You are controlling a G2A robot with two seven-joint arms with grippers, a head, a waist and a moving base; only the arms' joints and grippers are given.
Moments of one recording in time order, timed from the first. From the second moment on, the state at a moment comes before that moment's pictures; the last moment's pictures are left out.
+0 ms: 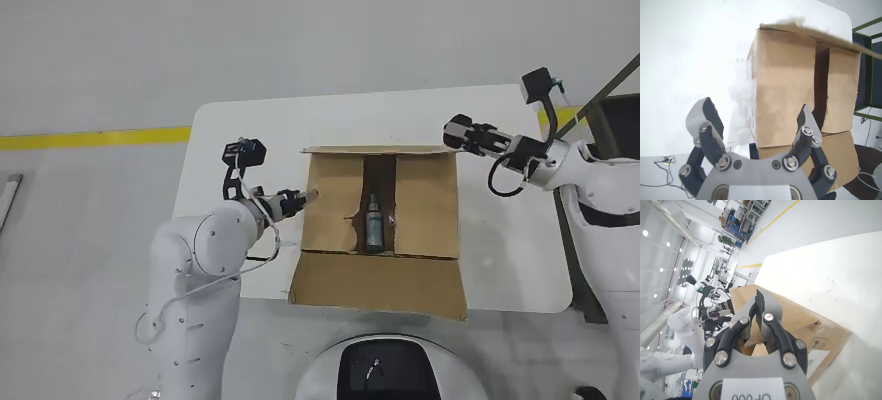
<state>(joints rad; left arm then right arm) 0.85 -1.37 -1.37 -1.94 1.10 0.29 -1.44 -0.88 -1.17 1.56 -1.51 -0.04 -0.22 0.96</state>
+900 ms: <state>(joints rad) 0.93 -1.35 -1.42 -2.04 1.09 0.09 -1.32 -0.97 -1.15 1.38 -1.64 -0.23 -0.11 0.92</state>
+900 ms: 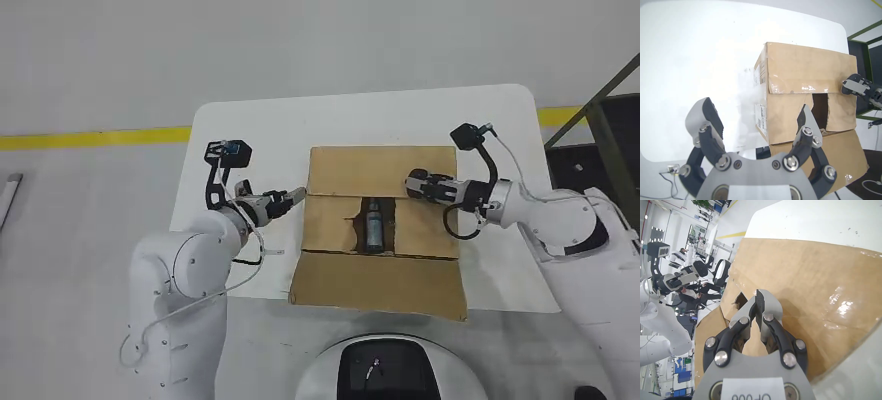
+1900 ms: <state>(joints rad) 1.27 -1.26 -1.63 -2.28 1.45 -0.78 -1.03 -0.99 -1.13 1.35 -1.64 -0.20 -0.09 0.89</state>
